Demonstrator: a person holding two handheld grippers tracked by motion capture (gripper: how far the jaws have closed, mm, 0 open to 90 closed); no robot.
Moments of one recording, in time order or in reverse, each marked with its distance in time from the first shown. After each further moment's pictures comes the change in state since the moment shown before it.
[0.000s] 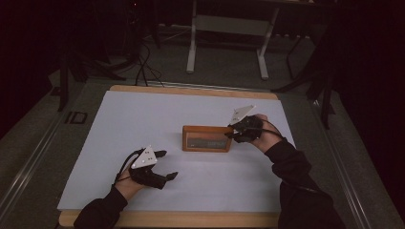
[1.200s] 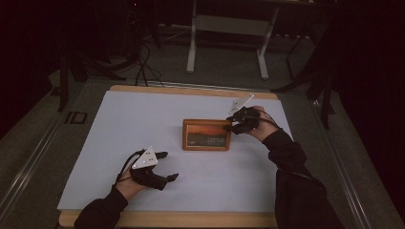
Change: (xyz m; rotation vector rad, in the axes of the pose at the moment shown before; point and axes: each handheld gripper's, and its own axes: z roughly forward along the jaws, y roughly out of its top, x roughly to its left) left arm 0.000 -0.003 0.003 0.002 -0.025 -0.008; right arm -0.036 0.003 0.021 -0.013 0.070 0.028
